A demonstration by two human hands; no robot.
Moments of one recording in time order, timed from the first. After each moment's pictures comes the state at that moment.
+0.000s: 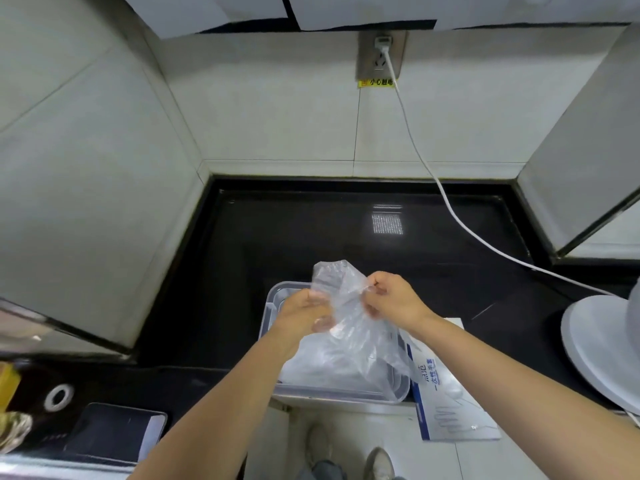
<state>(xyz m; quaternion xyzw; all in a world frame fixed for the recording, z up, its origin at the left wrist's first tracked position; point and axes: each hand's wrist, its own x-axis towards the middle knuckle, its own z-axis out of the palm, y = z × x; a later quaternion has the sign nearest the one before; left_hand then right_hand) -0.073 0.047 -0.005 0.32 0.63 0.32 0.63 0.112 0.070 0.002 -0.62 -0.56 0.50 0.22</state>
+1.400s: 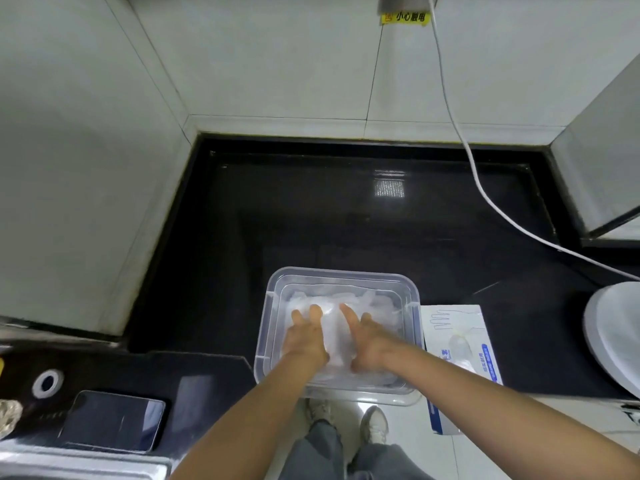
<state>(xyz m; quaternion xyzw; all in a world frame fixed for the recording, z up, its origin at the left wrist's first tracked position) -0.075 0.030 -0.092 0.59 0.71 -0.14 0.35 0.064 0.040 -0.090 -0.56 -0.68 0.41 -0.24</state>
